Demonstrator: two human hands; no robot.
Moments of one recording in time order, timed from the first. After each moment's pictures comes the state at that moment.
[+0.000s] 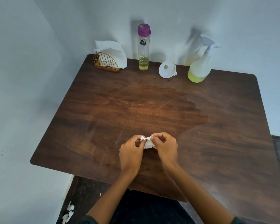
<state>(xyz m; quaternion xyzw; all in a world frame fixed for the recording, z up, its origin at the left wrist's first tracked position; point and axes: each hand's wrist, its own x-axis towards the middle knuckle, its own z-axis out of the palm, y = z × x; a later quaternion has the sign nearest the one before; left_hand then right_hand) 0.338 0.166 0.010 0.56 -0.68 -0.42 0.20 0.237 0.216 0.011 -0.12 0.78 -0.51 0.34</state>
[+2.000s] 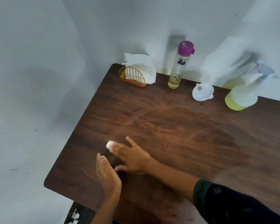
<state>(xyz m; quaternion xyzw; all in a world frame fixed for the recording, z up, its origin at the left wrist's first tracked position) 0.420 0.053 -0.038 0.72 -0.41 -0.39 0.40 0.300 0.026 -0.057 -0.86 0.50 0.04 0.13</state>
